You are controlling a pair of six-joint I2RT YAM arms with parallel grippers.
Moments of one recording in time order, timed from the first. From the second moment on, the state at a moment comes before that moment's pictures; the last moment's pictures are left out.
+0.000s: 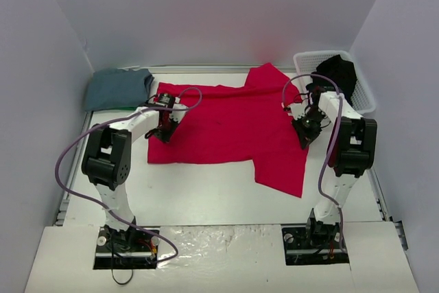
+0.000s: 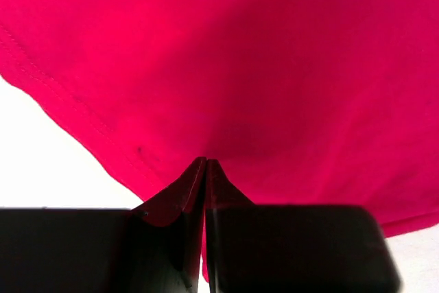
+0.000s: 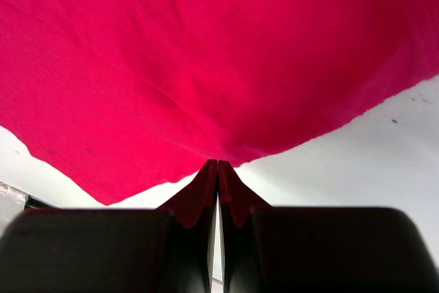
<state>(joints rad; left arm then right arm) -0.28 1.87 1.29 -0.64 -0.02 0.29 -0.07 1.96 1.45 -1.11 -0.21 -0.66</state>
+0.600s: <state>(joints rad) -0.32 1.82 1.19 -0.60 -0.01 0.27 -0.06 2.04 1.38 -1.09 -0.23 -0.66</state>
